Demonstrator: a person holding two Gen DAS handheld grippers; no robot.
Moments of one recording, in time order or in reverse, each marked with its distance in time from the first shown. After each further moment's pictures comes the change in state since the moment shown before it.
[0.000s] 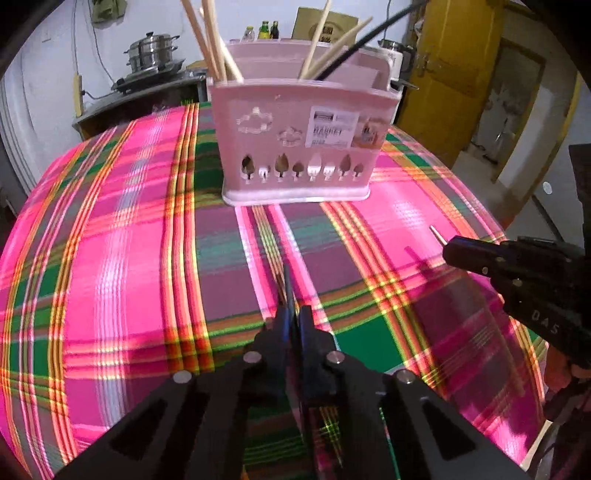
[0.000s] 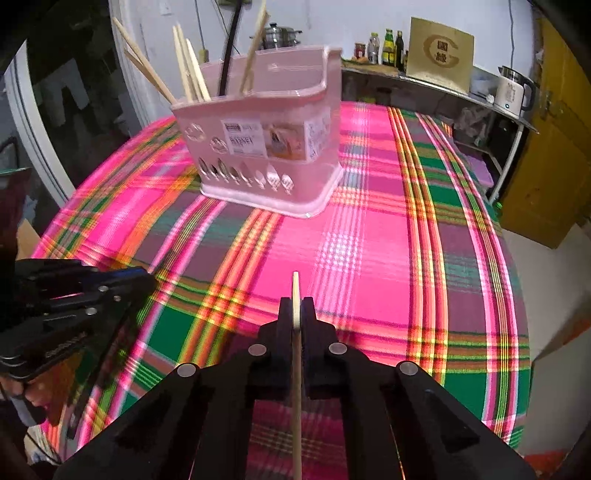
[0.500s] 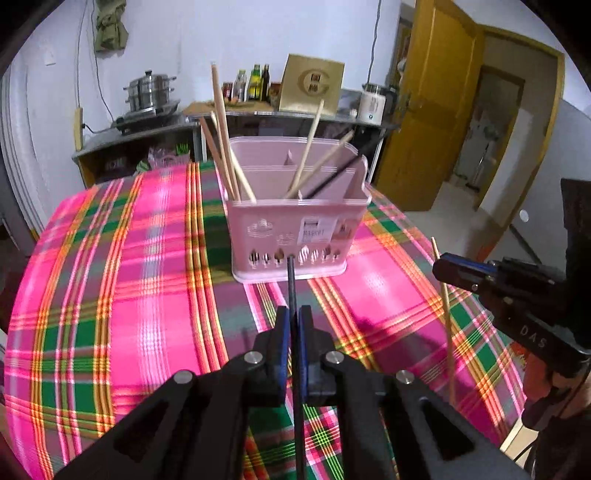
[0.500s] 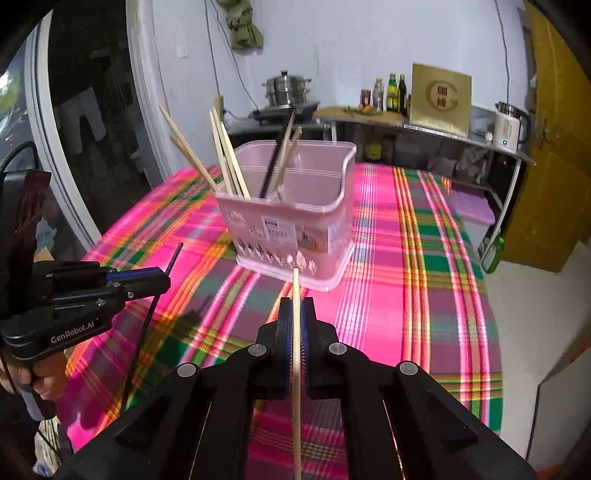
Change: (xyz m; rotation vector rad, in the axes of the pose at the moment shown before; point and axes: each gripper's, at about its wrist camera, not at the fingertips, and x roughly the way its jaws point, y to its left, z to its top) left arm -0.070 0.011 0.036 0.010 -0.156 -0.055; right arm -0.063 0.016 0.031 0.008 -0.183 0.030
